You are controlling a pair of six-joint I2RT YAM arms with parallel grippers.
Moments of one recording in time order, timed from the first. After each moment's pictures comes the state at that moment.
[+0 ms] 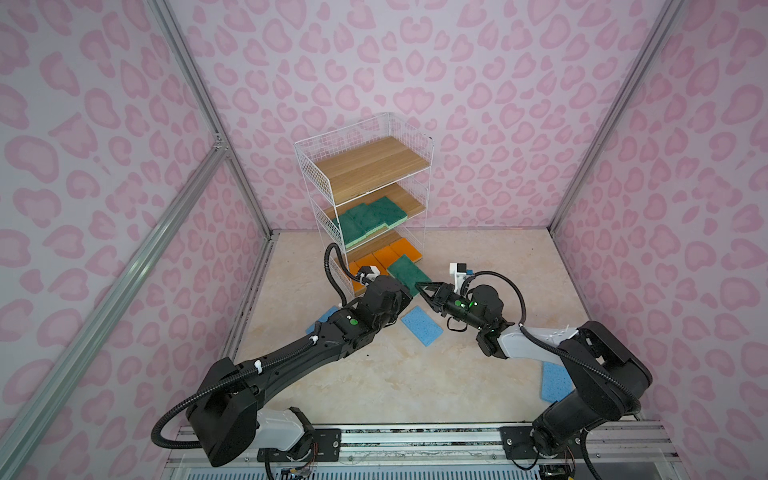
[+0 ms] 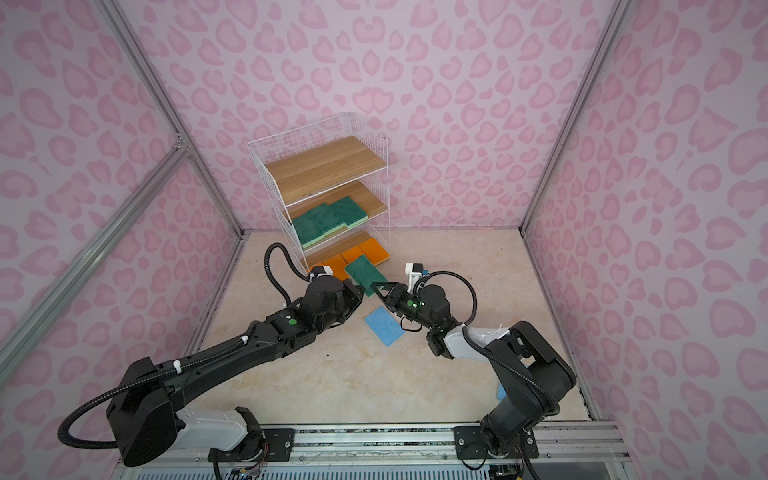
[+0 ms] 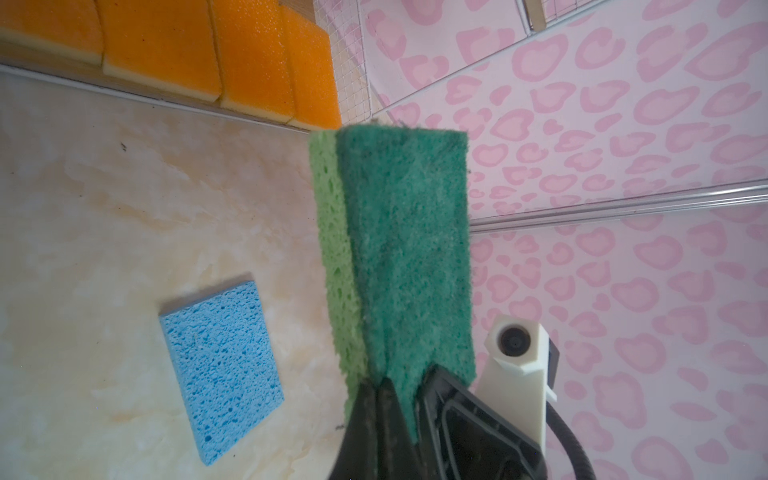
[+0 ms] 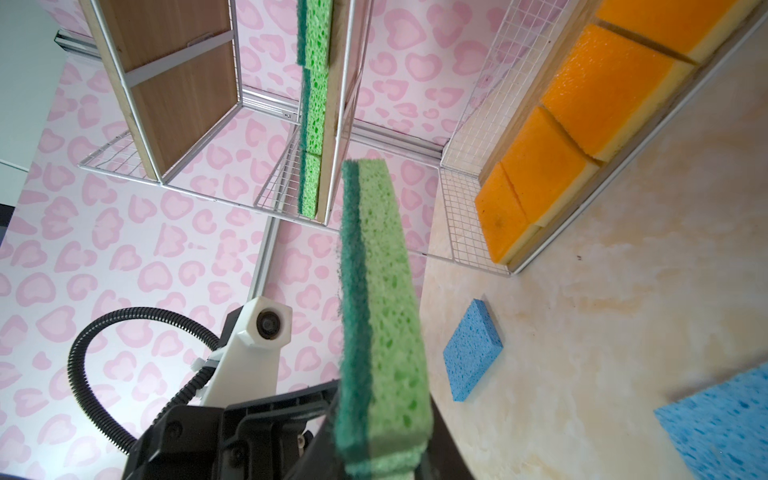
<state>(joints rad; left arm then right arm) -0.80 1.35 0.94 -0.07 -0.23 -1.30 0.58 1.59 0.64 0.93 -0.38 1.31</state>
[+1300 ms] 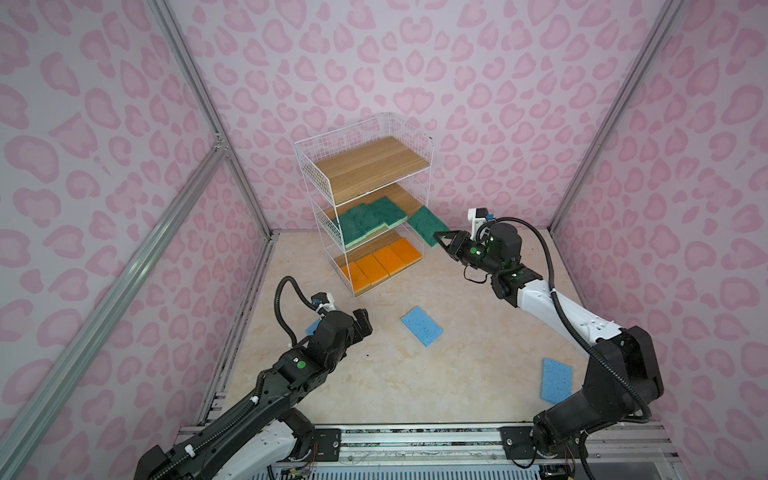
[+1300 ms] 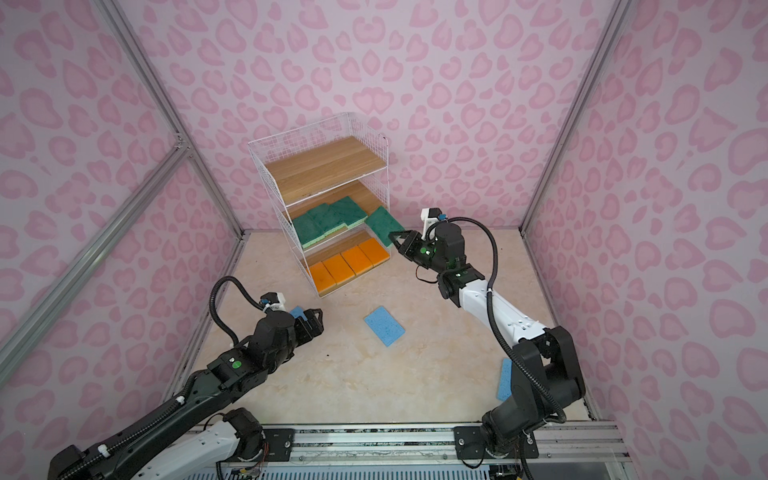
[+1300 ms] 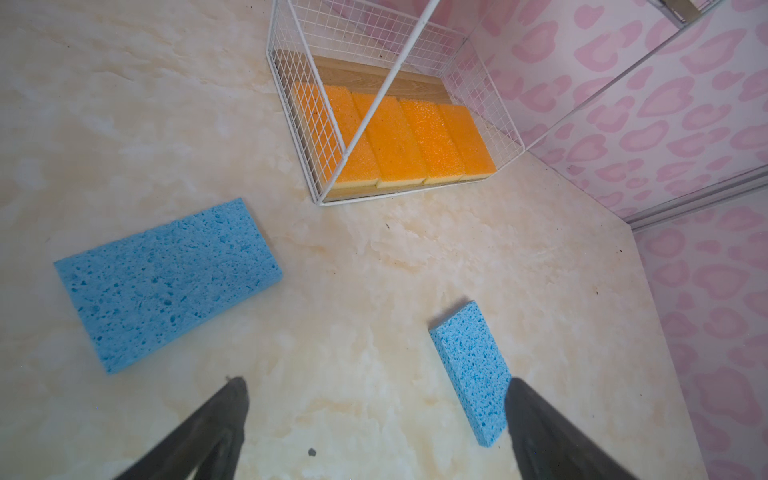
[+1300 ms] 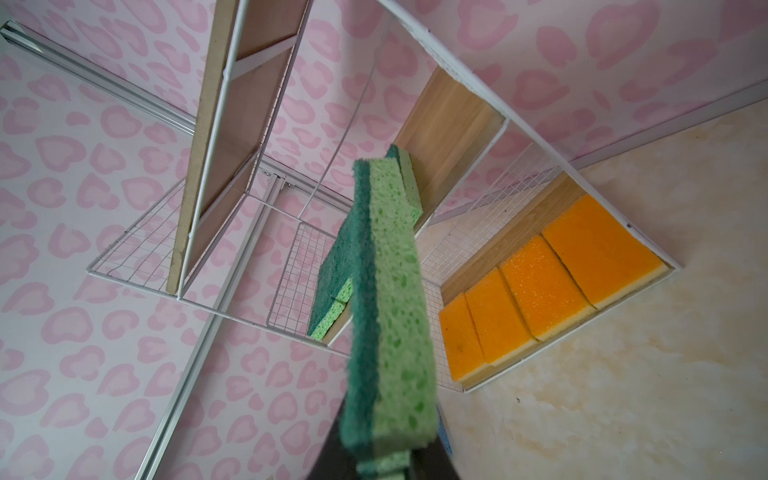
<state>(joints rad) -0.65 0.85 0.57 -0.35 -0.37 -0.87 0.38 1.58 1.20 0.23 -0.43 0.97</state>
